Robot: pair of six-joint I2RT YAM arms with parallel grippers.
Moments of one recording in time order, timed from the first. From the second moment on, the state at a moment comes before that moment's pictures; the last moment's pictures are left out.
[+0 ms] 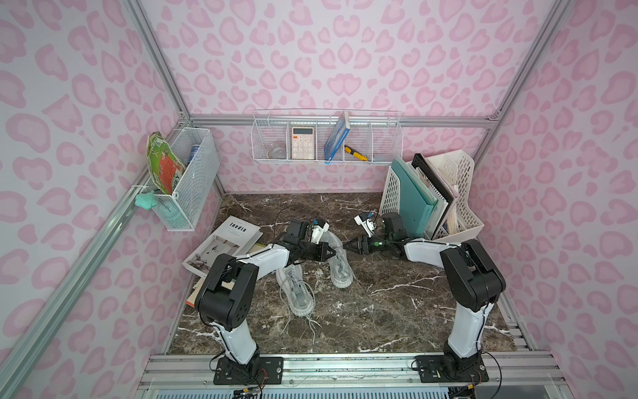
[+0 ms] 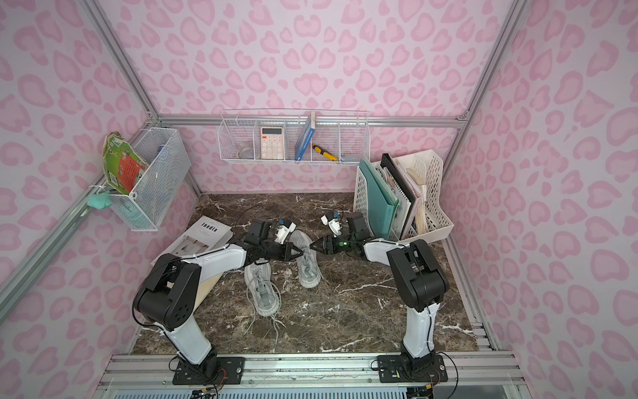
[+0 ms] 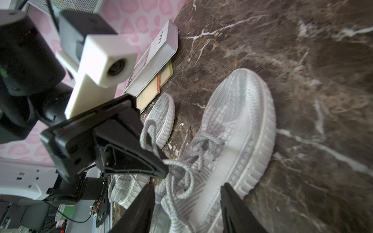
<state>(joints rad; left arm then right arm) -0.37 1.76 1.00 -0.05 0.66 -0.26 0.45 1.93 1.10 0.22 -0.87 0.33</state>
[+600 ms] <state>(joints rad) -0.37 1.76 1.00 -0.05 0.67 -0.26 0.48 1.94 1.11 0.19 -0.93 0.31</state>
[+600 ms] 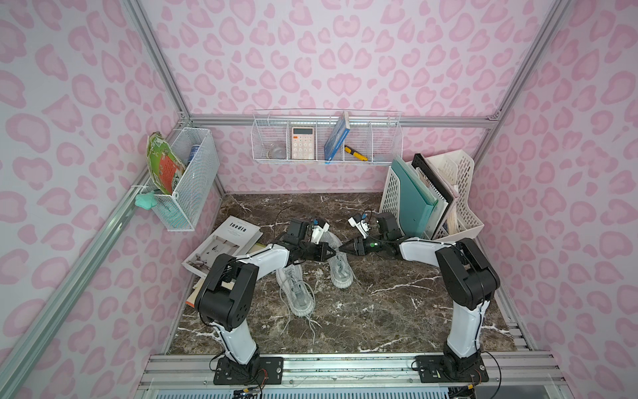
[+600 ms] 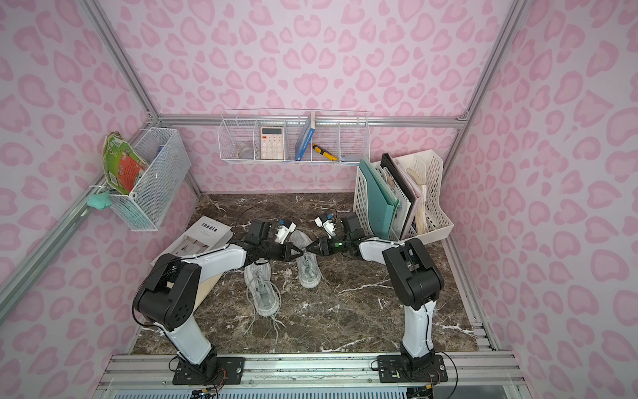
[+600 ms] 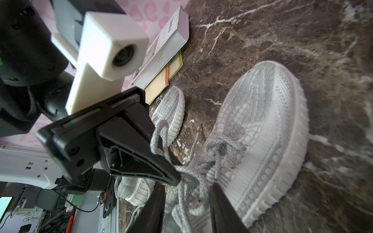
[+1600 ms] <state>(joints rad) -0.37 1.75 1.00 -0.07 0.66 -0.13 0.44 1.89 1.13 0.13 -0.78 0.25</state>
